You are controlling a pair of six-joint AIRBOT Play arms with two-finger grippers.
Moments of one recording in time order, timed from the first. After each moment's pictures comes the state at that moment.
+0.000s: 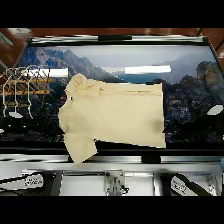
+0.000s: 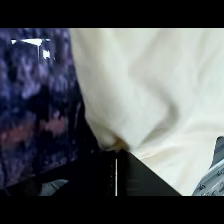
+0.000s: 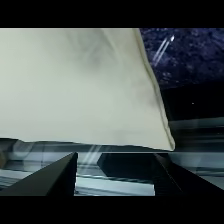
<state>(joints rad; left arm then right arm) 0.37 -1.42 0.70 0.85 -1.22 -0.95 -0.38 -1.20 0.78 -1.13 1.43 1.50</state>
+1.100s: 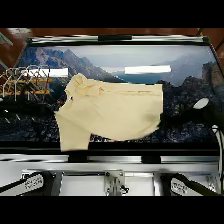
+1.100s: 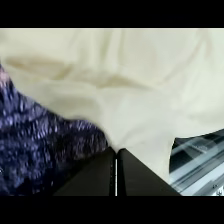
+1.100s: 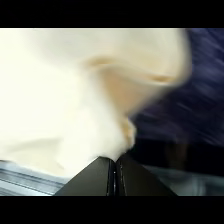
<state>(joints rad) 0.36 -1.27 1.01 0.82 -1.35 -0.96 -0.22 -1.28 0.89 -1.06 1.30 1.40</state>
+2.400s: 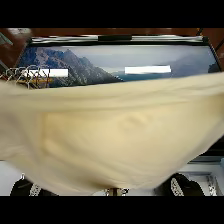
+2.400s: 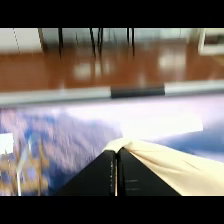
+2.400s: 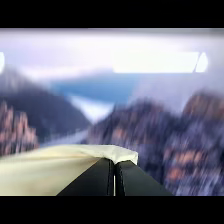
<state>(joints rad) 0.35 -0.59 1.73 1.04 -1.39 -1.38 -0.22 -0.80 1.90 -1.36 1.68 1.45</state>
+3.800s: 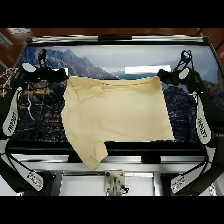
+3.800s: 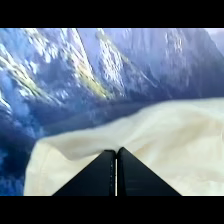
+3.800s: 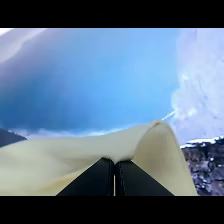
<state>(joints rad) 0.08 -1.92 1.75 0.90 -0.90 -1.29 -0.07 -1.82 1.57 -1.21 0.64 1.62</state>
